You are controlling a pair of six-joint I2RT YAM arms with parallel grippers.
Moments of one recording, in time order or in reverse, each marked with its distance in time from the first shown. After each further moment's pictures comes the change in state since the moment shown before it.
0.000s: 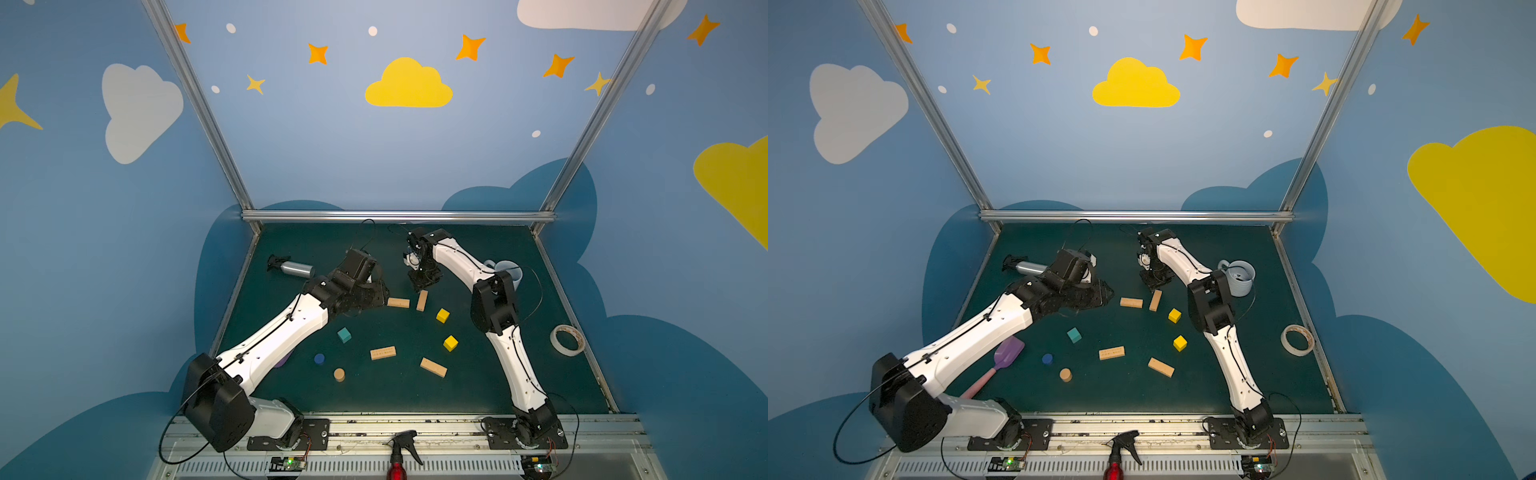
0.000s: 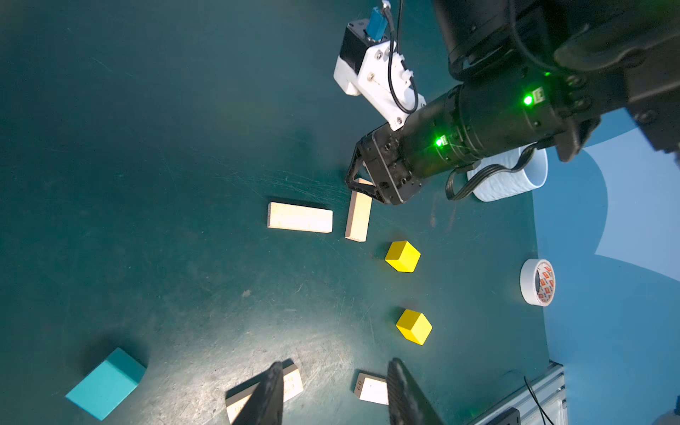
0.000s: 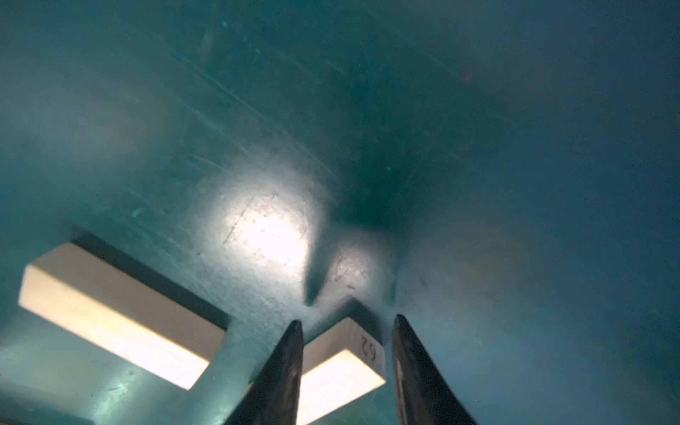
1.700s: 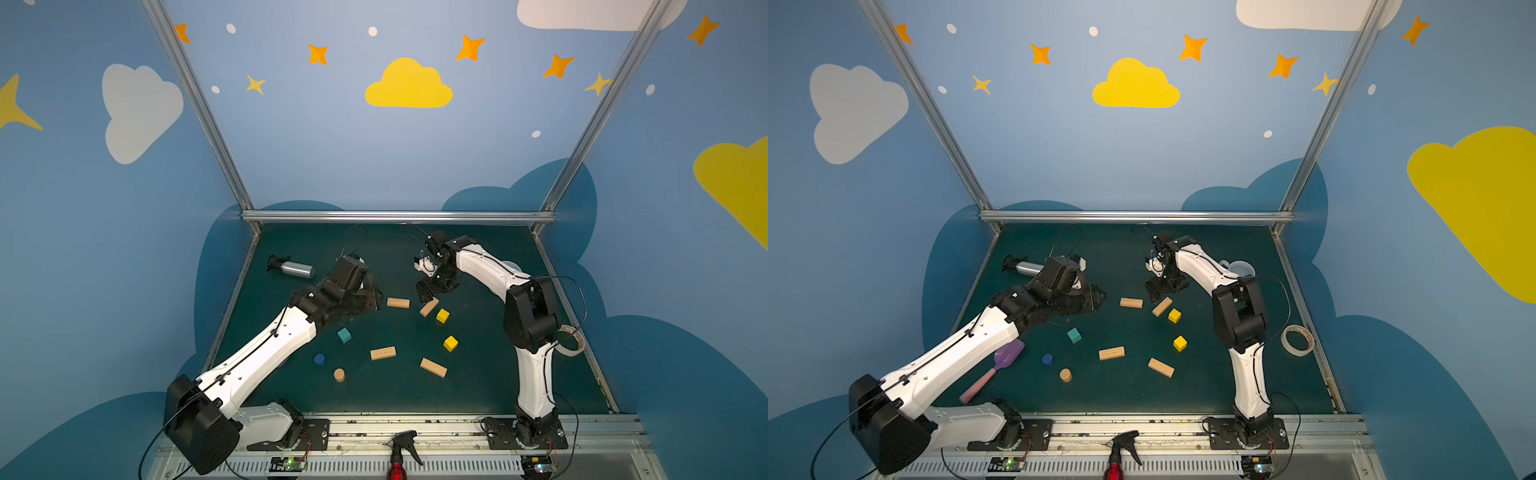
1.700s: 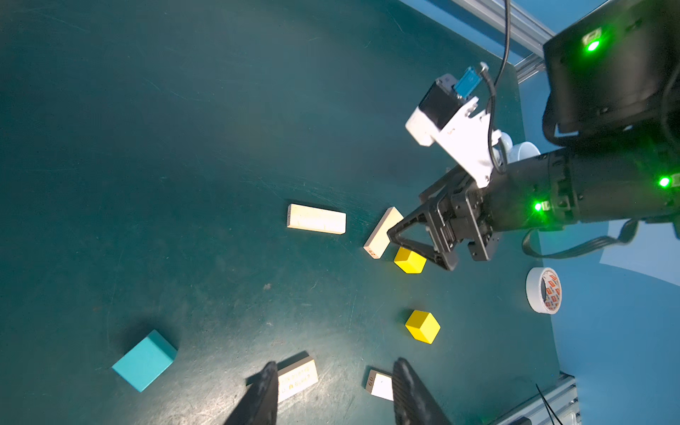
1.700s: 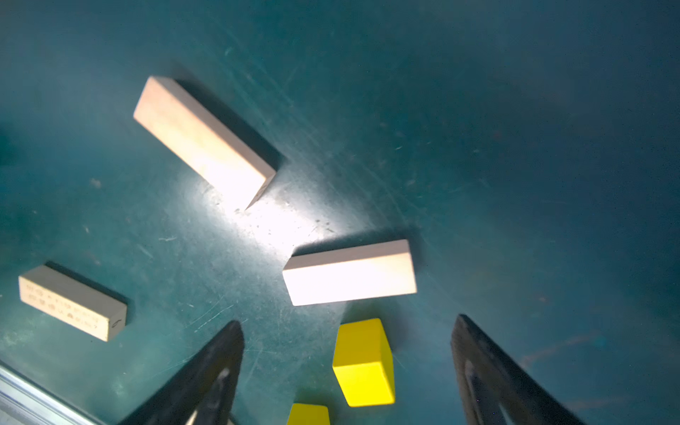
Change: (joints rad) left arm -0.005 -0.113 -0.069 -0.006 -0.059 -0.004; right arm -0.028 -0.410 -0.552 0.203 -0.104 -0.079
